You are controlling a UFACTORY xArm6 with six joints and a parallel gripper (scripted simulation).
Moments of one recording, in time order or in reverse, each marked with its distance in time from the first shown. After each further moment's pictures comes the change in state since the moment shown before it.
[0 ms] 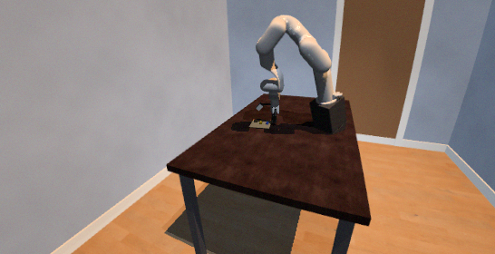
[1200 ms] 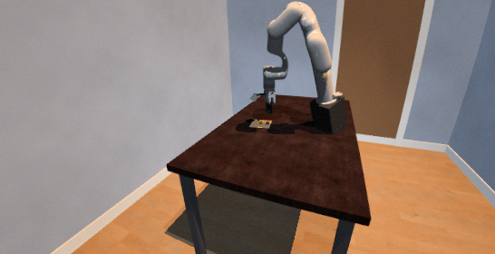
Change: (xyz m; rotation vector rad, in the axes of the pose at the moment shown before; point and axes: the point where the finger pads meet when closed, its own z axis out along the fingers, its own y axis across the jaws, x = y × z) arm 0.038 -0.021 -0.079 0.008 -0.002 -0.255
